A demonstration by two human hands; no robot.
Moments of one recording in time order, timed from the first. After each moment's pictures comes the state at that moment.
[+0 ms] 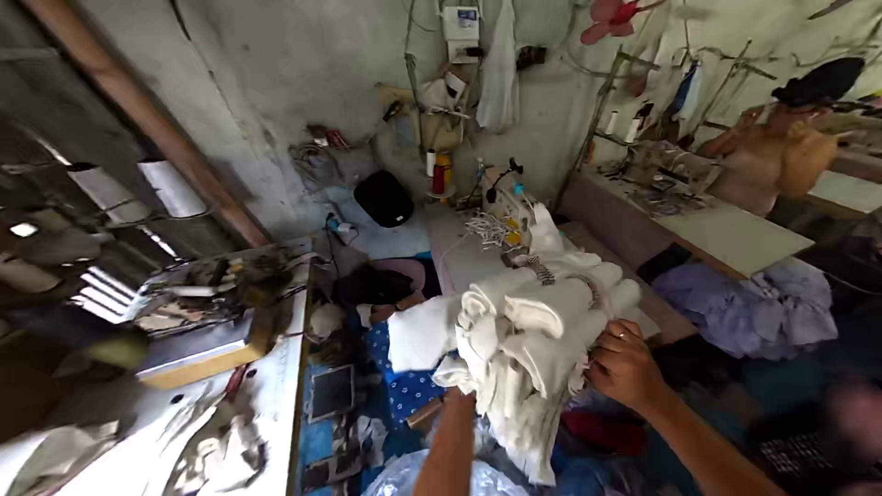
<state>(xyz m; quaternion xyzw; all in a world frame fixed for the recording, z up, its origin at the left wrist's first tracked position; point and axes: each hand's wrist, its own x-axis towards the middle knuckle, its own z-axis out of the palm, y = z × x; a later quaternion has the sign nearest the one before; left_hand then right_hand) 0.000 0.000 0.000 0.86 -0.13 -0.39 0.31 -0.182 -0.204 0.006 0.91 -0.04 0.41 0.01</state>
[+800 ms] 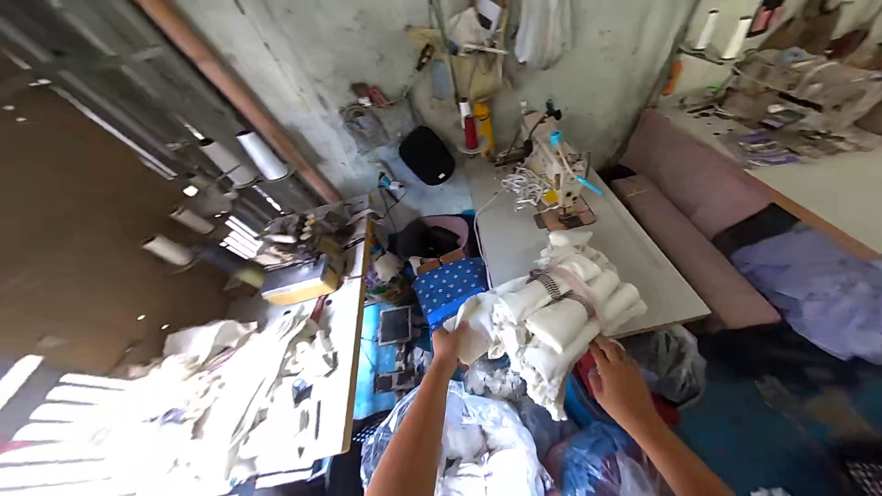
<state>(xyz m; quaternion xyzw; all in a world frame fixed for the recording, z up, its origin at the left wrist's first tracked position) 0.036 -0.004 -0.112 0.78 -0.01 -0.22 0.59 -0.238 -0.215 -0.102 0.94 -0.28 0.04 -0.19</state>
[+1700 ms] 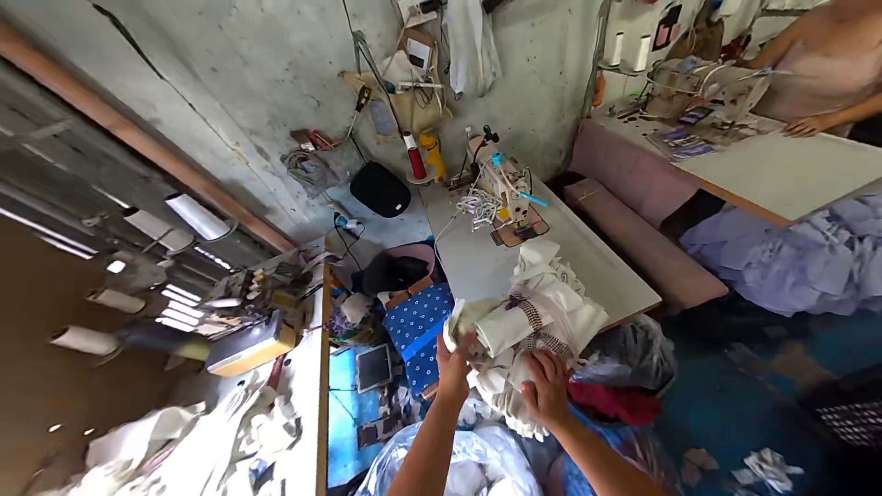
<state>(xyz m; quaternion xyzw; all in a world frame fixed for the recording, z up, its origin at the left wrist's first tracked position) -0.035 -0.092 -0.054 0.67 -0.02 -0.25 0.70 -0.184 -0.189 -0.193 0.84 -0.19 0.48 -0.15</state>
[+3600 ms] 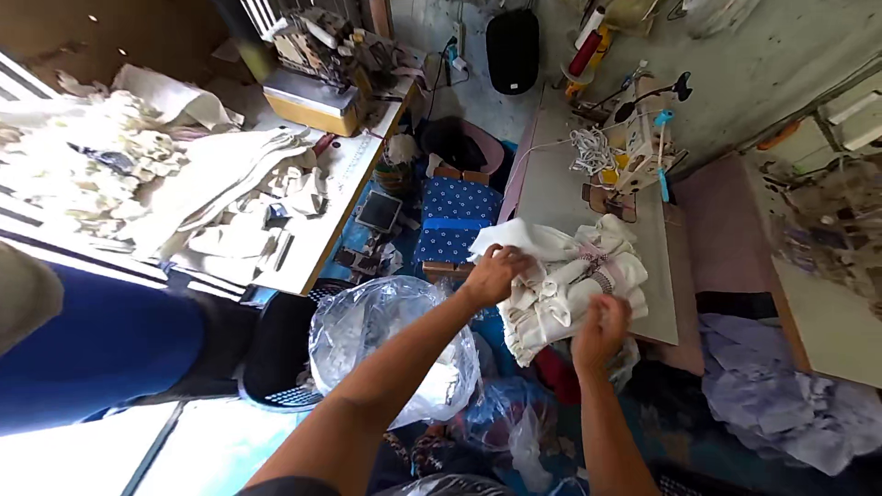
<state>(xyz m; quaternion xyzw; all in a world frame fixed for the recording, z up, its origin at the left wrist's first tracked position) -0.022 -0.020 -0.096 0.83 -0.48 -0.03 0.29 -0.187 -0.173 -0.045 0.88 -0.18 0.33 -0.28</state>
